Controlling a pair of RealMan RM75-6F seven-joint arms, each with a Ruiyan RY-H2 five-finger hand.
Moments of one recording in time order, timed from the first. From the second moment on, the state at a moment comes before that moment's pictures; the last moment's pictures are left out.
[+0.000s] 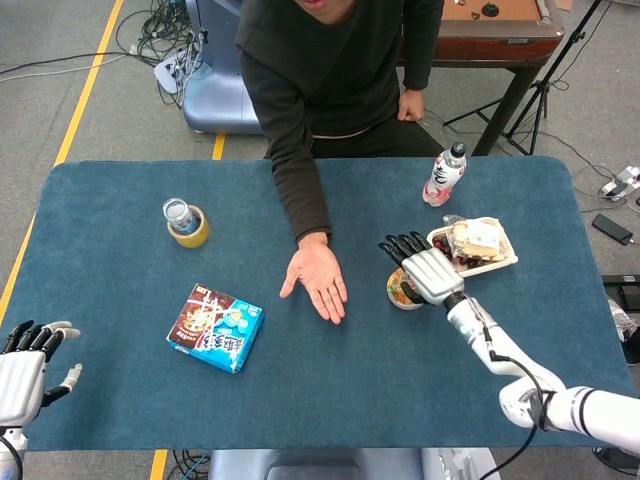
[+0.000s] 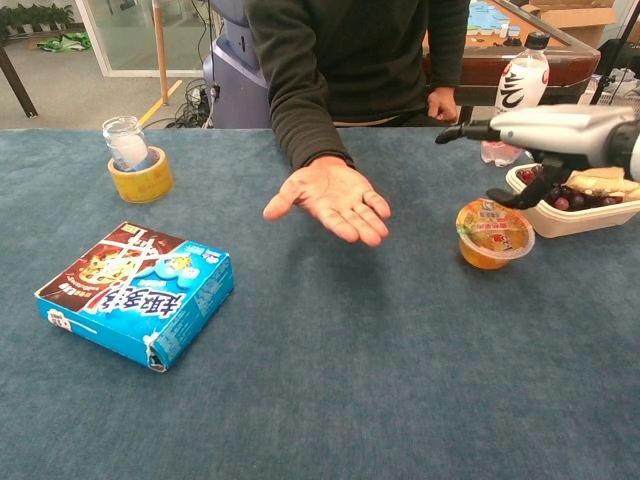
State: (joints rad) left arm -0.04 -1.15 -0.04 -1.67 1.51 1.56 0.16; right arm 0.75 -1.30 0.09 -1.53 -1.20 0.88 -0.19
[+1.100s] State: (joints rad) left arm -0.07 -1.17 -0.05 -1.68 1.52 1.53 0.18; right arm 0.18 -1.07 -0.06 -1.68 -1.48 1.54 -0.14
